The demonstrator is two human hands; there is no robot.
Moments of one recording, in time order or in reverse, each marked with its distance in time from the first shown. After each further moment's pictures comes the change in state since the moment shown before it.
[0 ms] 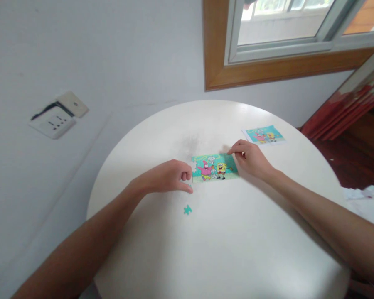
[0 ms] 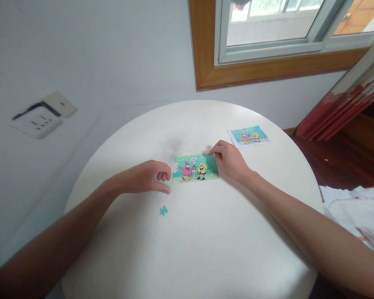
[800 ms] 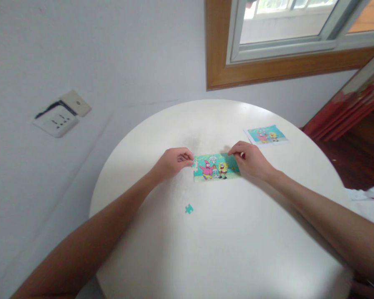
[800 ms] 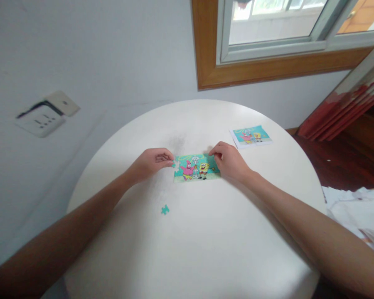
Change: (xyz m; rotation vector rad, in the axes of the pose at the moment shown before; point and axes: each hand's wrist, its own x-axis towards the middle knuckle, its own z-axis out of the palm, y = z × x) left_hand 0.025 -0.016 0.015 -0.467 0.430 -0.087; right_hand -0.001 -0.001 0.005 0.029 -0.017 -0.001
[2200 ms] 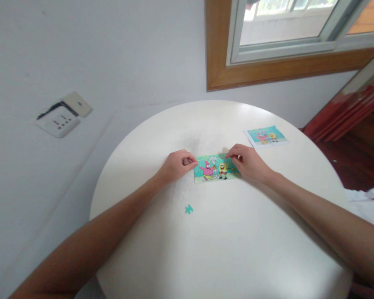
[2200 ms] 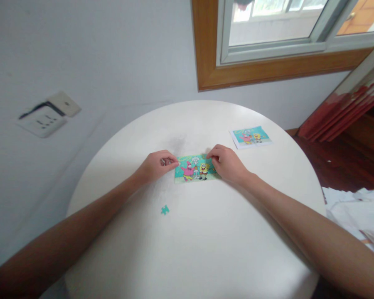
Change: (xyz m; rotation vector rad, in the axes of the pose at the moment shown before) left_hand 0.001 -0.009 0.015 0.319 0.081 0.088; right_hand -0.002 -0.008 0.001 0.022 -0.082 -0.018
